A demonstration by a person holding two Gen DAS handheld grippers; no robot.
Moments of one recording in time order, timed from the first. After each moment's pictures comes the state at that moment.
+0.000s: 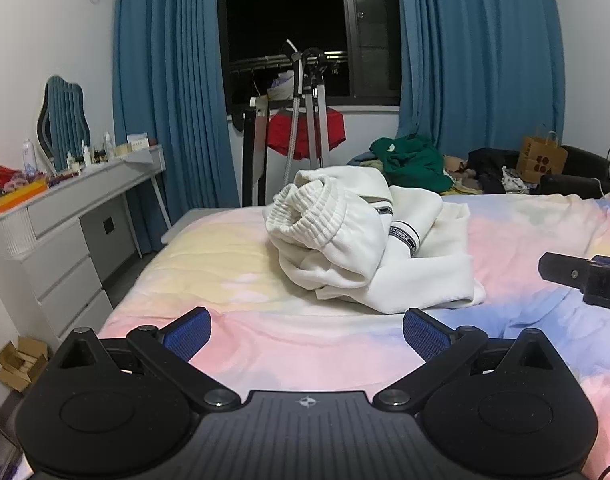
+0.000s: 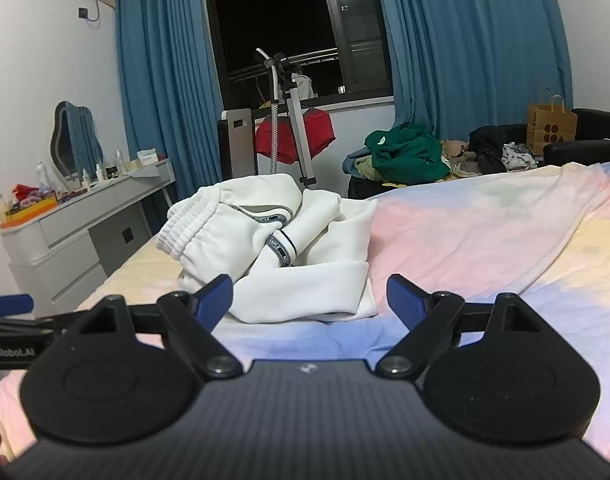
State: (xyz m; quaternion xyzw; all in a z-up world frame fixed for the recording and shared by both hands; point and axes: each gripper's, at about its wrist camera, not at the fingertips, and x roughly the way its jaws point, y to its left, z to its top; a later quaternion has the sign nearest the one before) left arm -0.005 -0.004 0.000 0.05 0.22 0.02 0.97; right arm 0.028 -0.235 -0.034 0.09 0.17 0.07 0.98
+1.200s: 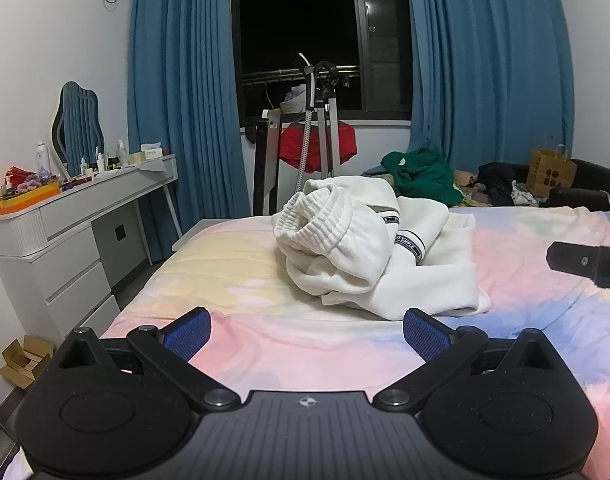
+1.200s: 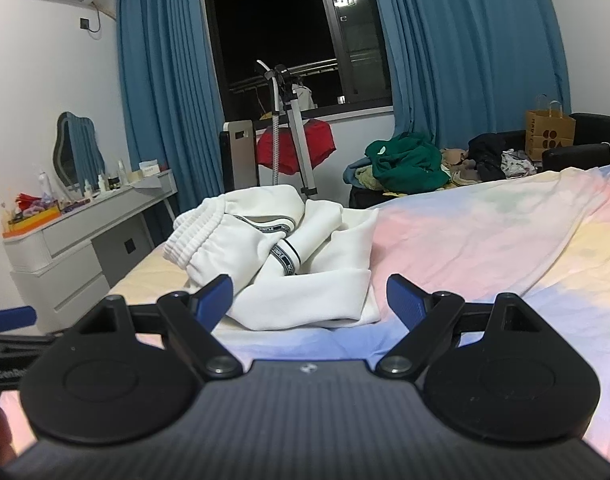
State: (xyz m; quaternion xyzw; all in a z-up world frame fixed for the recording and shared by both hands) left arm -0.014 -0.009 -0.008 0.04 0.20 0.03 0.98; right arm 0.018 -0.236 -0.030 0.10 0.15 0.07 0.98
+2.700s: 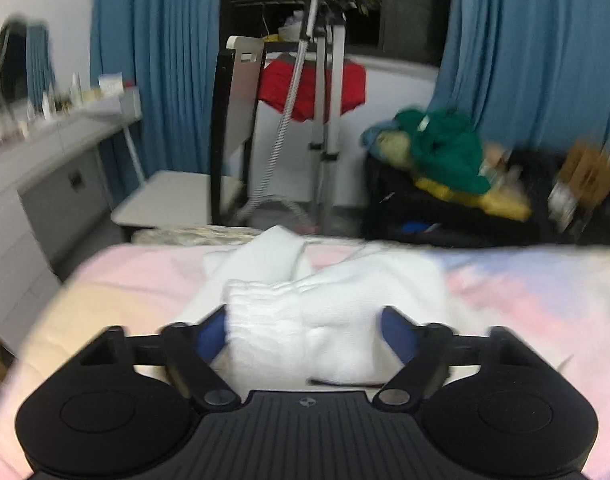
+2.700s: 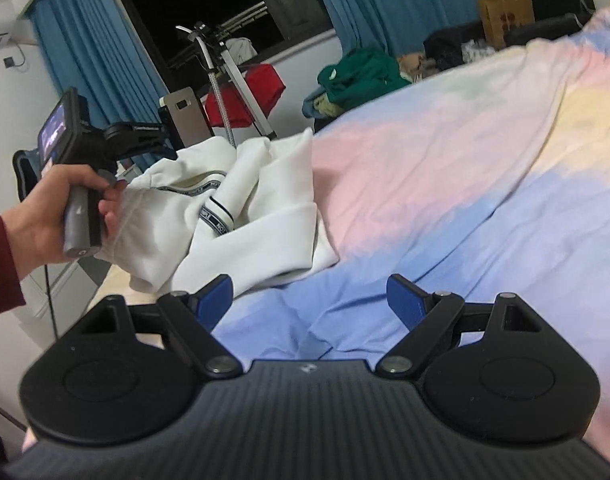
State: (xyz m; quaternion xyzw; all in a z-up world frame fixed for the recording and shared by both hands) left arm 0.402 -0.038 0.004 0.00 0.32 0.04 0.95; right arm 0.085 -0.293 -0.097 0.23 0.25 0.04 0.94
